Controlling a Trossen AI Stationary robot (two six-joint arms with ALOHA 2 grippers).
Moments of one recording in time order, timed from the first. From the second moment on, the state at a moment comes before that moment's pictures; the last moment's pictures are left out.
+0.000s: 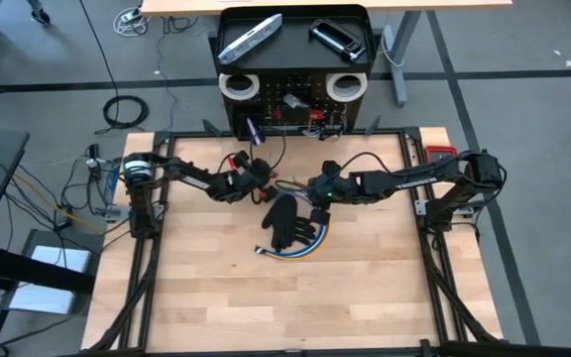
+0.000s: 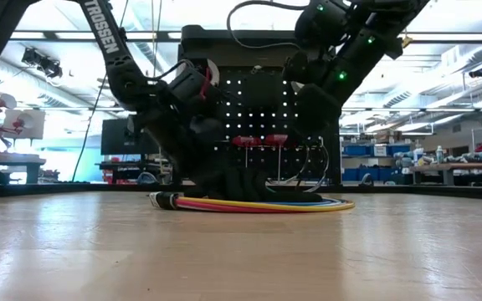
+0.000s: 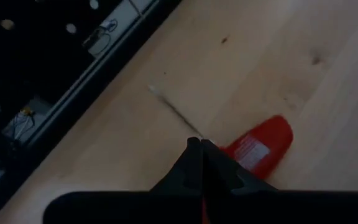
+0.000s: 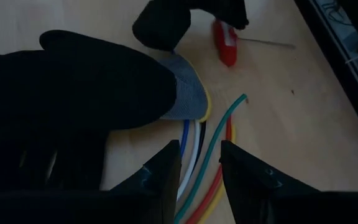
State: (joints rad) left arm 0.29 1.88 0.79 0.38 -0.61 0.02; right arm -0.09 1.56 0.90 -0.19 0.29 0.01
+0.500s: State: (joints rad) left arm 0.24 1.60 0.73 0.40 -0.66 0.10; right arm -0.09 1.56 0.90 -0.17 0.29 0.01
